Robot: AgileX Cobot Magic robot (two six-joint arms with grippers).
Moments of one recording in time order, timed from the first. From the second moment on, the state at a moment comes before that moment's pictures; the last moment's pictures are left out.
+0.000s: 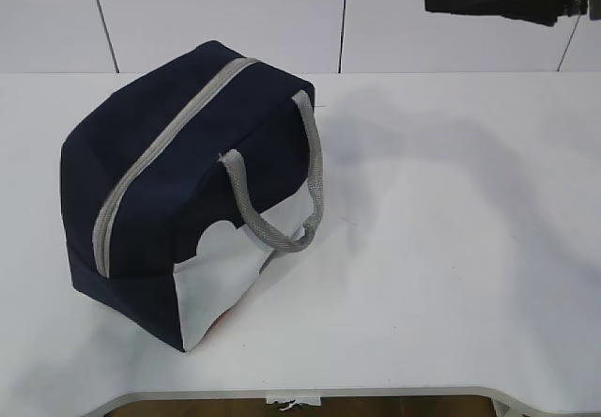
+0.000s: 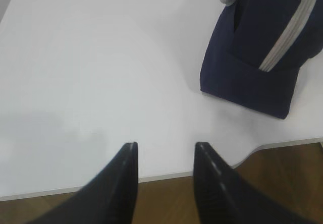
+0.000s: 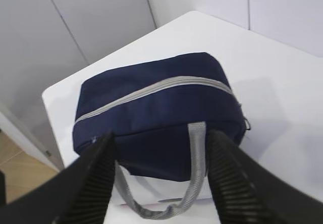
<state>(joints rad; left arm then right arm) 0.02 0.01 -0.52 -0.13 1.11 0.09 -0.02 1.36 -1.14 -1.84 -0.98 1.79</state>
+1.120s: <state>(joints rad) 0.02 0.01 -0.52 -0.13 1.11 0.09 -0.02 1.39 -1.02 -1.84 -0.36 1.66</state>
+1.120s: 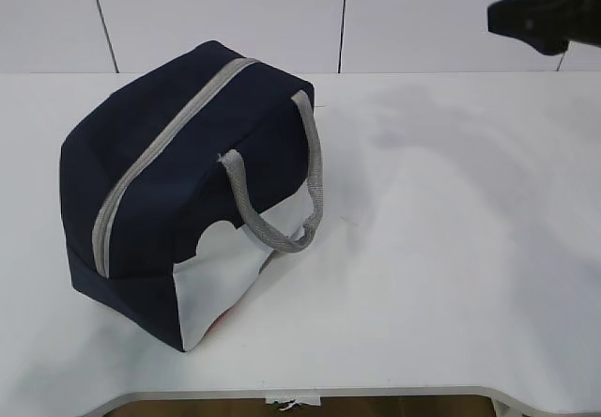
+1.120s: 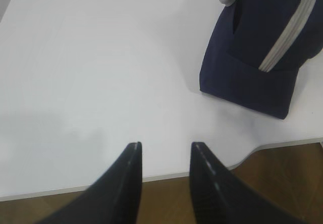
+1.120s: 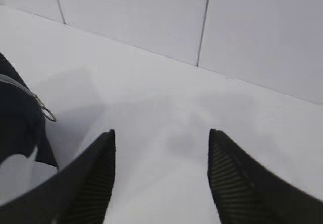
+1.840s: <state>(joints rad) 0.02 0.01 -0.52 -0.13 1.11 0.09 -0.02 1.07 -0.78 -1.45 -0.11 1.30</state>
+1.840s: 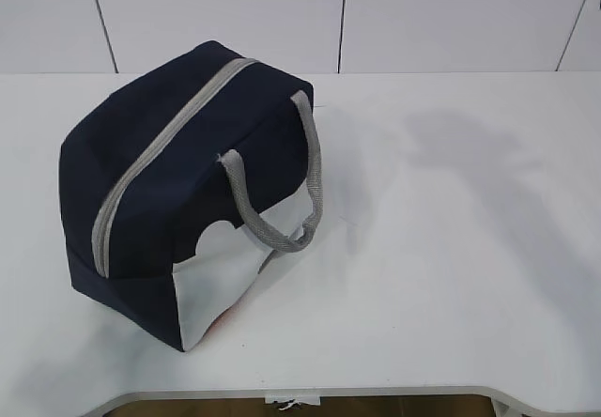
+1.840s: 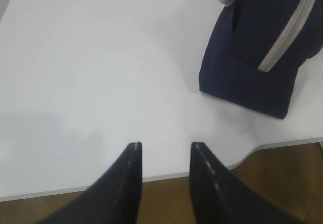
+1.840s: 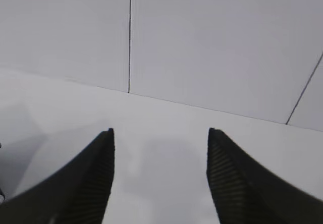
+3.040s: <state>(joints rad) 0.02 0.01 -0.52 -0.13 1.11 0.09 0.25 0.48 -0.57 -0.53 0.55 0.49</state>
